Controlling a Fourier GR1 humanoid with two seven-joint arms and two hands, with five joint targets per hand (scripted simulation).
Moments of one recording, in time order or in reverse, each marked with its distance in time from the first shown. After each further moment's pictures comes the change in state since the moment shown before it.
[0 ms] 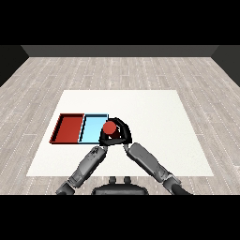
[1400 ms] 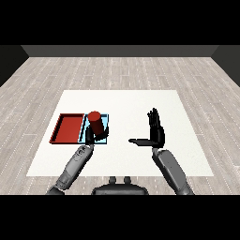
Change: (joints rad) left arm 0.065 0.154 0.116 -0.077 -0.116 -0.015 0.064; right arm 0.323 -0.215 -0.275 -0.412 0.057 0.148 0.043
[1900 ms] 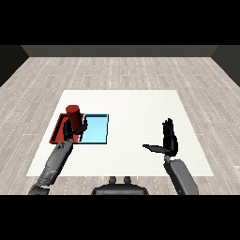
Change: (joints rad) left arm -0.036 0.221 0.184 0.140 0.004 -0.085 0.044; right arm 0.212 -0.085 -0.117 0.013 -0.029 0.068 -0.084
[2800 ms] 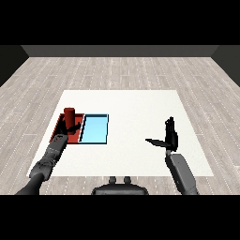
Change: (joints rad) left arm -0.361 0.021 0.115 0.873 -0.117 -0.040 0.032; right arm -0.091 0.016 -0.096 0.216 0.006 0.031 0.012
